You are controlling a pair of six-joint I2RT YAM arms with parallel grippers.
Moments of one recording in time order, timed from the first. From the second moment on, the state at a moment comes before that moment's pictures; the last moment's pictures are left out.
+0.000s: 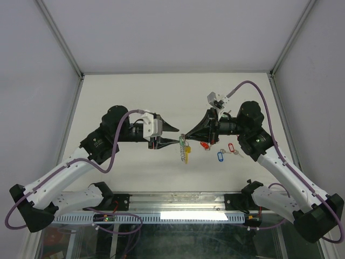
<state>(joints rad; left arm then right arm) -0.82 0.98 1.03 -0.16 0.69 0.33 0.54 0.96 0.87 0.07 -1.04 0.34</state>
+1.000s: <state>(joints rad) -0.83 1.01 1.01 -0.12 0.68 0.31 0.54 0.94 0.86 0.08 -1.04 0.34</state>
